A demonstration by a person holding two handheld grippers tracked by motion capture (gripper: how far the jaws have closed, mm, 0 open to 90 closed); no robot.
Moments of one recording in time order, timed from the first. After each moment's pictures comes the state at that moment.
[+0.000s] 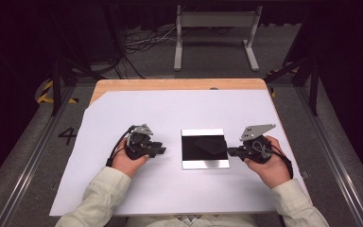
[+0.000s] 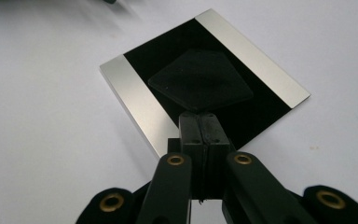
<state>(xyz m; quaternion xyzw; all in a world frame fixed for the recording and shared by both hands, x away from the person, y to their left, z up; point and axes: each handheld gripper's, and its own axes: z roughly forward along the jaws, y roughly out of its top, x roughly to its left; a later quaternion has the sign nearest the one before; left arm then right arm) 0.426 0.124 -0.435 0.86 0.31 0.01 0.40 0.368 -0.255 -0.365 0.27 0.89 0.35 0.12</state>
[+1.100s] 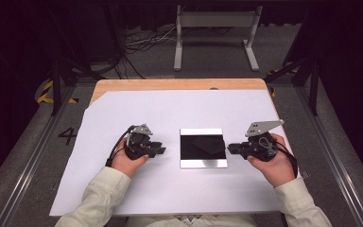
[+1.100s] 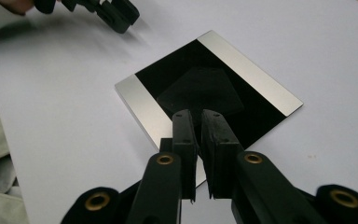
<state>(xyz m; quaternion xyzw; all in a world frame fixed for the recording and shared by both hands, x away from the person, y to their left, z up) 0.426 0.126 -0.435 0.86 0.31 0.02 0.40 0.364 -0.262 -0.347 0.29 0.87 0.39 0.10</state>
